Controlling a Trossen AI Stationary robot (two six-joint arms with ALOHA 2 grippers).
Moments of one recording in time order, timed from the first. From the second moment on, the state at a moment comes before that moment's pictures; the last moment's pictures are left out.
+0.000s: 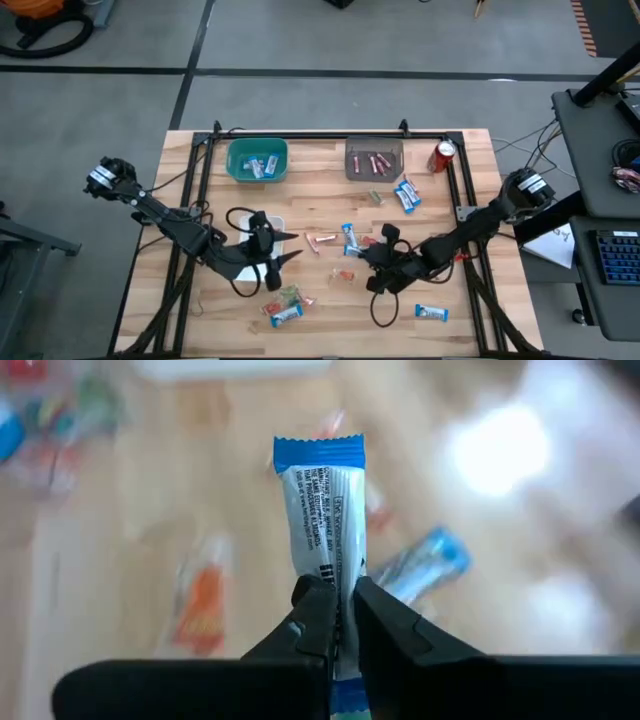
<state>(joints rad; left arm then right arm) -0.57 1.30 0.81 0.13 -0.82 -0.29 0.52 1.58 0.82 -0.14 0.67 0.55</state>
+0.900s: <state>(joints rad) -0.43 1.67 0.79 0.77 -0.75 -0.10 0.50 1.57 0.83 0.40 0.84 -0.13</state>
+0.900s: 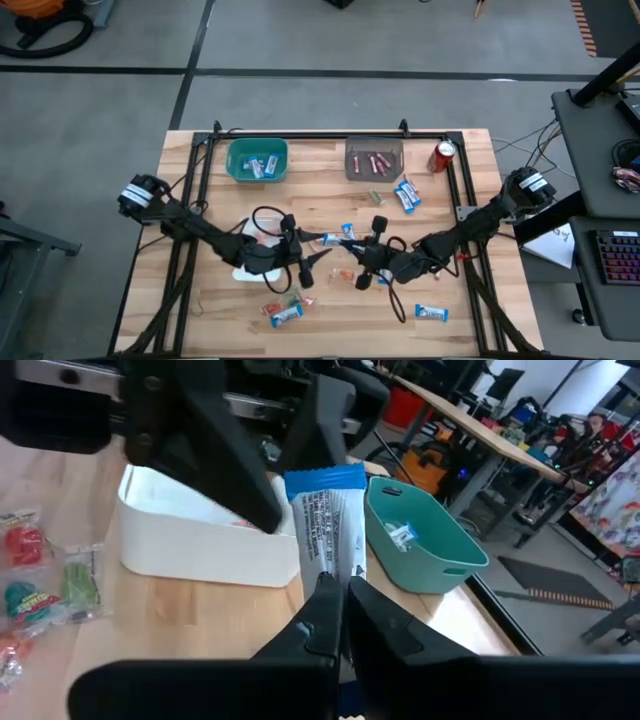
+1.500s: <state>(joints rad) -0.42 1.66 0.79 0.79 -0.75 -0.09 0.50 1.57 0.83 0.40 0.84 -0.14</state>
